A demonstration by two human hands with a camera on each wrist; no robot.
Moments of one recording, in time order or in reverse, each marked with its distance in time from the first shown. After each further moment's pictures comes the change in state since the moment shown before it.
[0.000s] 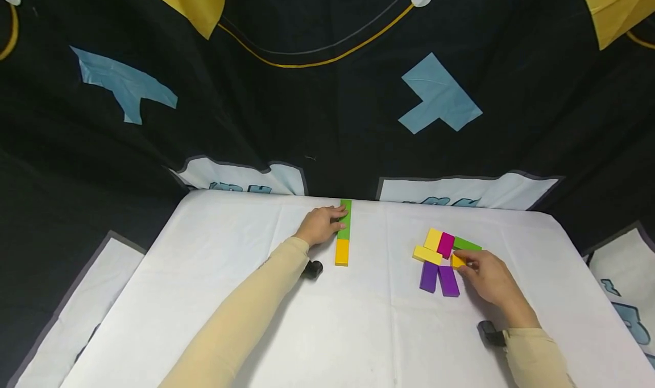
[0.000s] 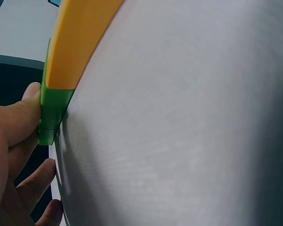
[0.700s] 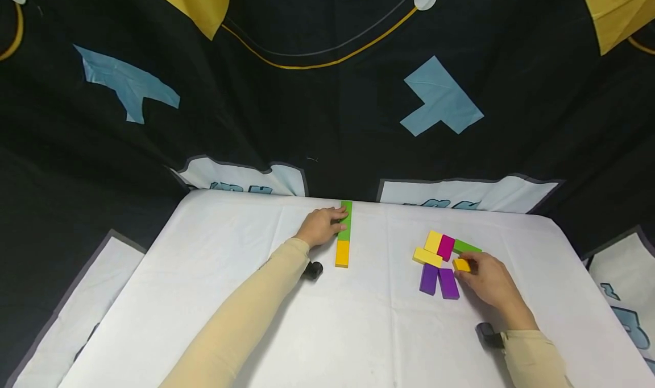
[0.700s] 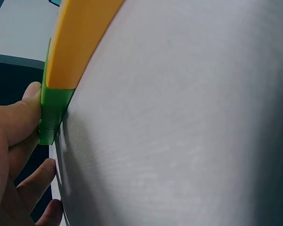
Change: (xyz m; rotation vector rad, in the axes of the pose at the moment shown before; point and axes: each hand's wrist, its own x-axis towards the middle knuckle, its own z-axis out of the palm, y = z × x) left_hand -0.002 0.001 0.001 -0.043 -0.004 -0.007; right_hand 0.002 -0.002 0.001 0.004 -0.028 0.110
